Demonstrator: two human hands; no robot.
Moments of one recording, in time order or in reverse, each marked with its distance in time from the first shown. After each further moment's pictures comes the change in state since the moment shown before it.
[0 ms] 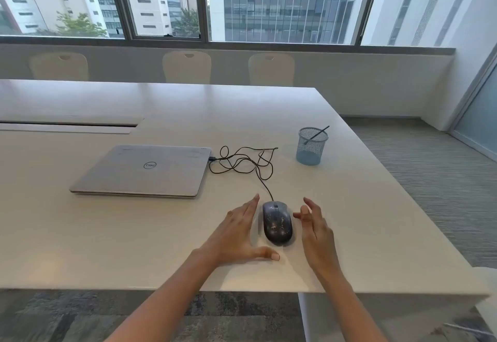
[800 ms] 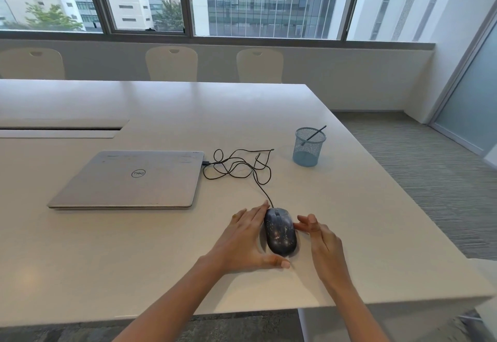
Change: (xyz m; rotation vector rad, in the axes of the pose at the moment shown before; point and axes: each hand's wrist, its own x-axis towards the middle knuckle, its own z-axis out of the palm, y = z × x) left_hand 0.021 -0.002 0.001 0.014 -0.022 0.089; right_hand 0.003 0.004 0.002 0.116 -0.002 0.088
